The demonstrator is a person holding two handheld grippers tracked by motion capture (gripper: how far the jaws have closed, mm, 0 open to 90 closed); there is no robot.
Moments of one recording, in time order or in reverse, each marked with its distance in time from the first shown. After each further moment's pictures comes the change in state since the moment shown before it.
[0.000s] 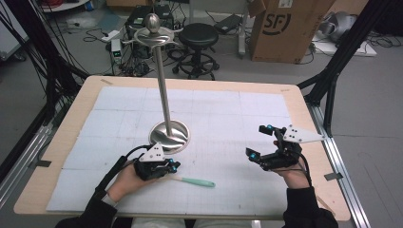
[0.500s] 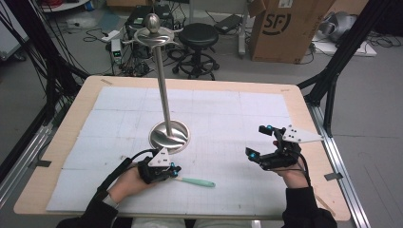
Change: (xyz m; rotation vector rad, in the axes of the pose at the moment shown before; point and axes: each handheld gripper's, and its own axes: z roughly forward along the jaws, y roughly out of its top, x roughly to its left) left arm -0.008 -0.001 0.007 0.117 0.024 0.060; right arm -0.003 -0.005 0.002 -0.002 -0.006 0.013
